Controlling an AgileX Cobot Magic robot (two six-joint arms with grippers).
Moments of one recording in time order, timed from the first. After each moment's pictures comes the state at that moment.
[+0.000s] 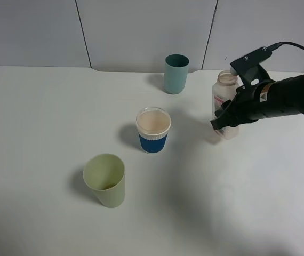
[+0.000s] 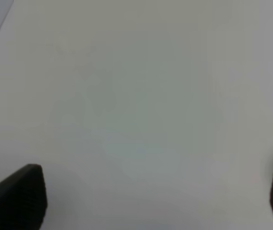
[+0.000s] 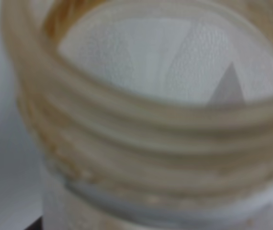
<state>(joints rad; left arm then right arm) 0.11 0.01 -0.51 0.00 1.05 0.02 0.33 1.57 -0.63 -0.15 -0.03 -0.12</state>
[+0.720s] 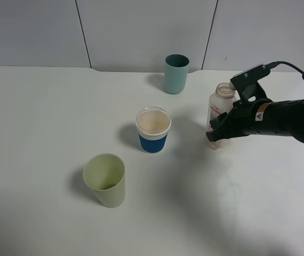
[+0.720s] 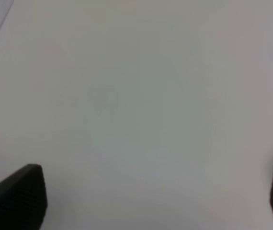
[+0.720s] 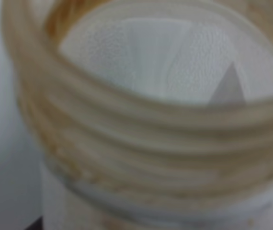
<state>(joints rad) 0.11 0.01 -0.51 0.00 1.05 0.02 0.33 1.65 -0.51 -0.11 -0.31 -0.10</state>
